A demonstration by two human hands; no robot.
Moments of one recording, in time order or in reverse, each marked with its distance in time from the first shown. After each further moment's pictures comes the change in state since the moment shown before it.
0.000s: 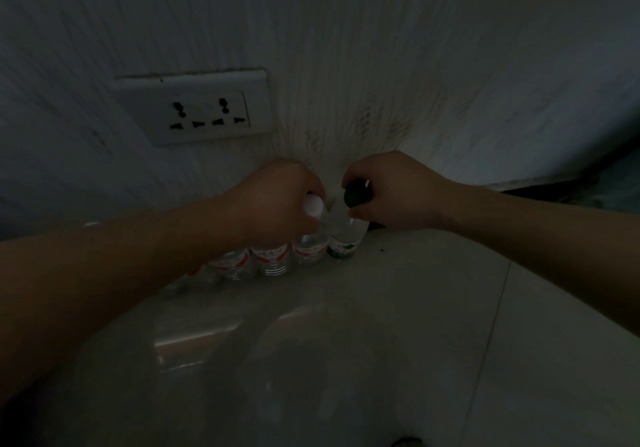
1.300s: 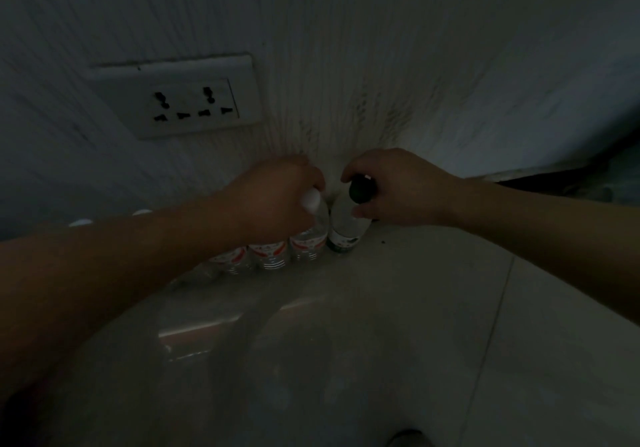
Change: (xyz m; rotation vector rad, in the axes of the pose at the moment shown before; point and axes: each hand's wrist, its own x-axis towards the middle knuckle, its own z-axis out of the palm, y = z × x) left_hand 0.006 -0.013 0.019 0.089 0.005 0.058; right_hand -0.003 0.015 0.010 -0.007 -0.033 -0.020
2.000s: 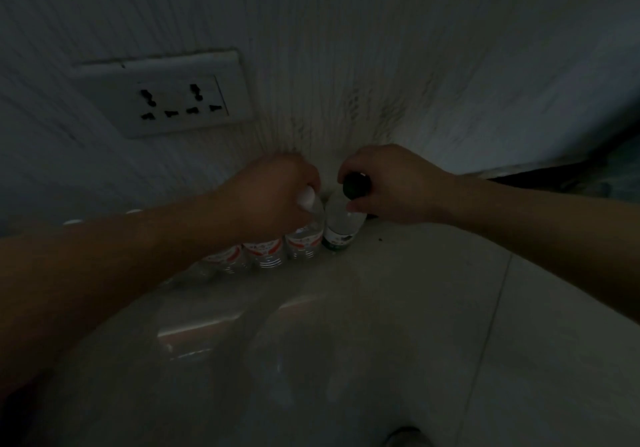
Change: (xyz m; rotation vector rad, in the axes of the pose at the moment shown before) left_hand 0.003 0.010 -0.004 0.002 -0.009 -0.043; right_hand 0.000 0.002 0.000 0.008 0.008 -0.020
